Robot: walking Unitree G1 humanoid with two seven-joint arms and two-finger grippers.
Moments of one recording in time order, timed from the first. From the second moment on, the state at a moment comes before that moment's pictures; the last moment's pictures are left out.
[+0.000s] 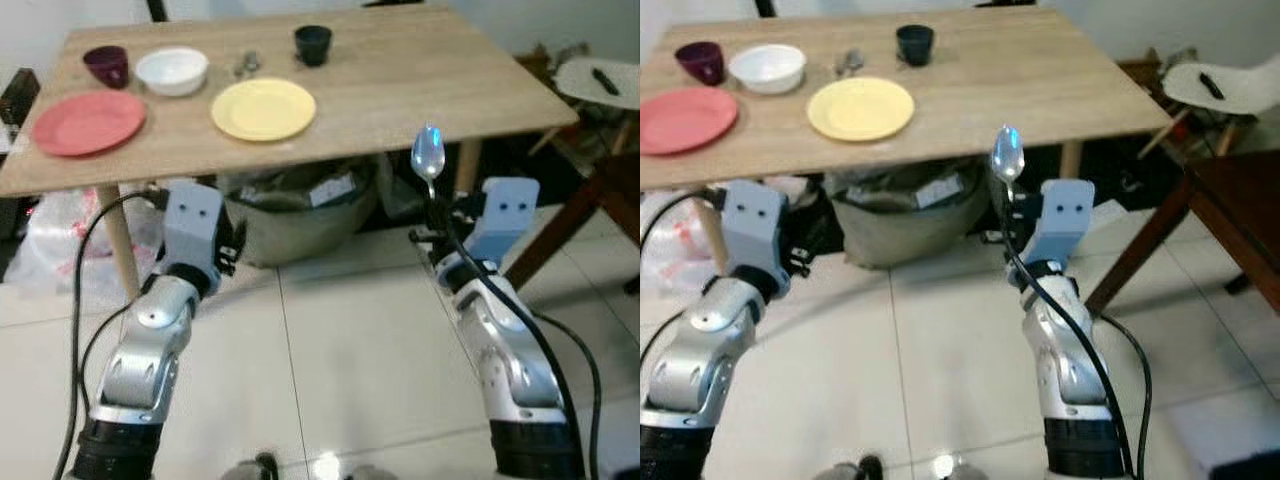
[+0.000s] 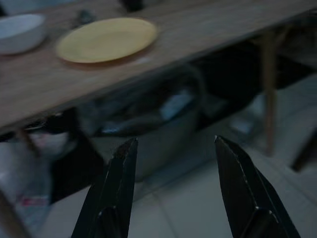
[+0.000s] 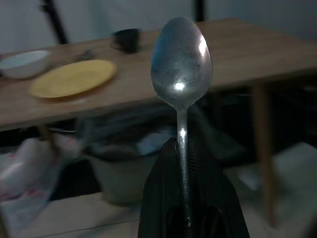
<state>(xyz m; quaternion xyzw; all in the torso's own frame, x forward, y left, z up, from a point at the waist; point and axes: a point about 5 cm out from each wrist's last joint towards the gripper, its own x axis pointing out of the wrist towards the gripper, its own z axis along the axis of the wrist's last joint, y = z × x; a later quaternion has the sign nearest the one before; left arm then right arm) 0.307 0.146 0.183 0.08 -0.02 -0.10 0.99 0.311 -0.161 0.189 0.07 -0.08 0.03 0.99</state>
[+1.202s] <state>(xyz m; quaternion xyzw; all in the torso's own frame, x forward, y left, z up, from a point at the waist) 0.307 0.150 0.180 0.08 -0.01 -0.09 0.99 0.310 -0.159 0.186 0.07 -0.08 0.04 0.99</state>
